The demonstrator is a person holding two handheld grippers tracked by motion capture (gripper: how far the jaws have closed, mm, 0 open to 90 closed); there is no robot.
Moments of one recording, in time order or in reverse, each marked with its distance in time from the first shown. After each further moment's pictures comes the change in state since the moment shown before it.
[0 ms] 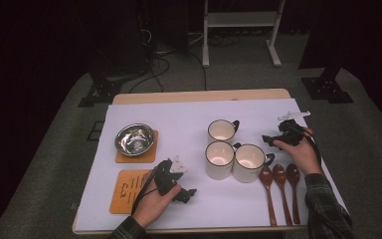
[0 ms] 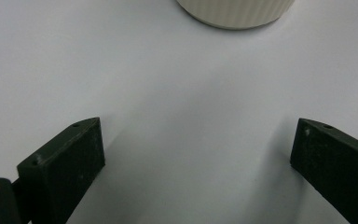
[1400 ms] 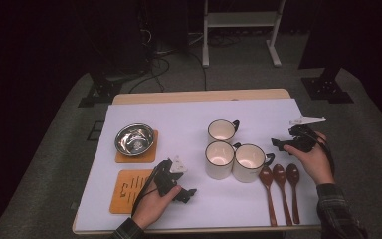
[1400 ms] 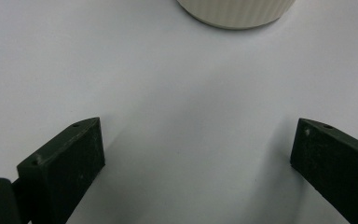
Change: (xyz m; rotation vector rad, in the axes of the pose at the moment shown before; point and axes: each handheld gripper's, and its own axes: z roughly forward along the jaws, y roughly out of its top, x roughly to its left) left arm 0.000 0.000 0.000 0.000 0.002 0.000; right arm 0.001 -0.016 -0.040 -0.034 -0.033 0.027
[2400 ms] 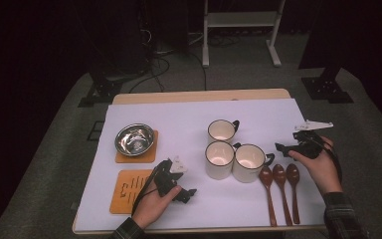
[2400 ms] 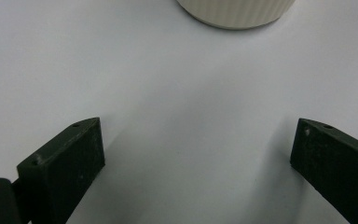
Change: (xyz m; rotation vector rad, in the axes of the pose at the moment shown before) left arm 0.000 0.000 0.000 0.000 0.000 0.000; right arm 0.005 -0.012 -0.021 -0.012 0.001 -0.014
